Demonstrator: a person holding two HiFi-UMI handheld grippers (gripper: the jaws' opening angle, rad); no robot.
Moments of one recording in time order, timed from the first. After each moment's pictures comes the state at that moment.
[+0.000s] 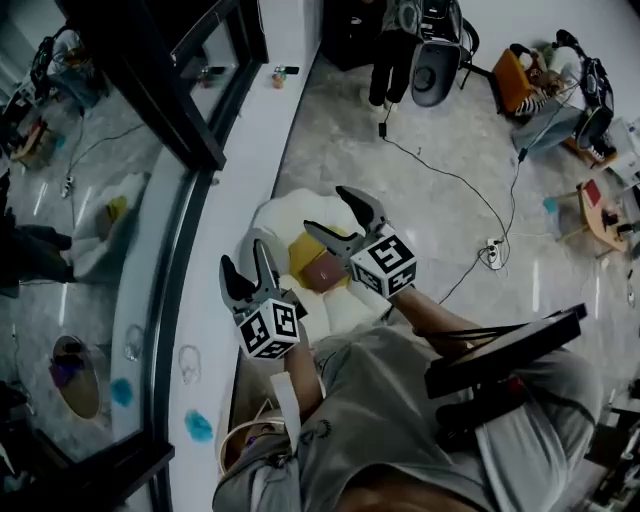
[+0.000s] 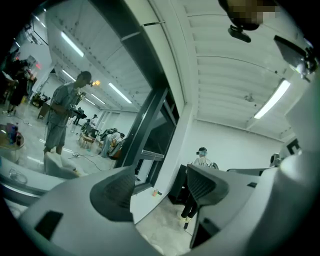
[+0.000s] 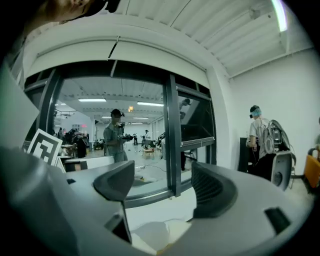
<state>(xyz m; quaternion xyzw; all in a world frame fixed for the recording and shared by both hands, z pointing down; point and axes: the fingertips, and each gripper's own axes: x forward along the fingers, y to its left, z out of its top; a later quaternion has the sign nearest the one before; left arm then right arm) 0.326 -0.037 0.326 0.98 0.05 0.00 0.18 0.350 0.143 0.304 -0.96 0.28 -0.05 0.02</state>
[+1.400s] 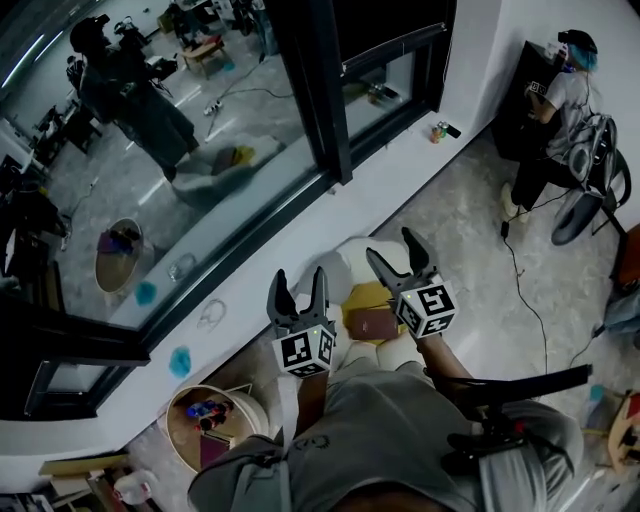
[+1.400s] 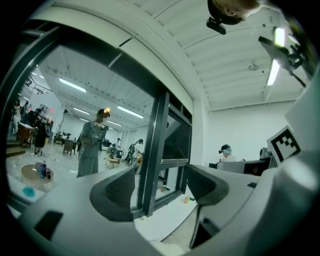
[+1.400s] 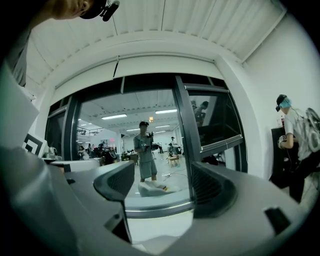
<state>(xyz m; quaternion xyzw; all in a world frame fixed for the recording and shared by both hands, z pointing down) 0.341 0.001 0.297 0.99 -0.12 -0.02 0.07 0.454 0.157 0.298 -0.90 0.43 -0.03 0.08</state>
